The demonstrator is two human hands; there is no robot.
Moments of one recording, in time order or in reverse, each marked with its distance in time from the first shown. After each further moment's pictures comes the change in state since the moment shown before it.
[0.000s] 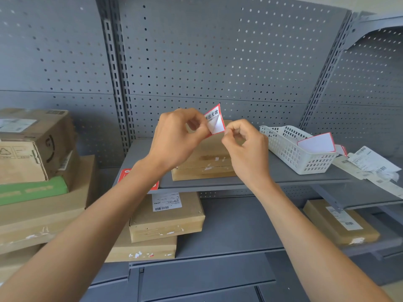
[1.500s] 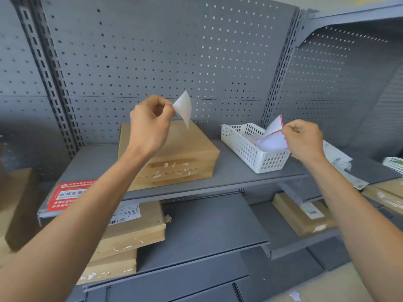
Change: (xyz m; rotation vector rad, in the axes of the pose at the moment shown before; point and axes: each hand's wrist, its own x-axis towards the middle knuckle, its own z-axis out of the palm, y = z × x) left_hand 0.052 0.015 0.084 -0.223 0.120 -0.265; right_hand 0.081 0.138 -0.203 -0.424 0.151 0.375
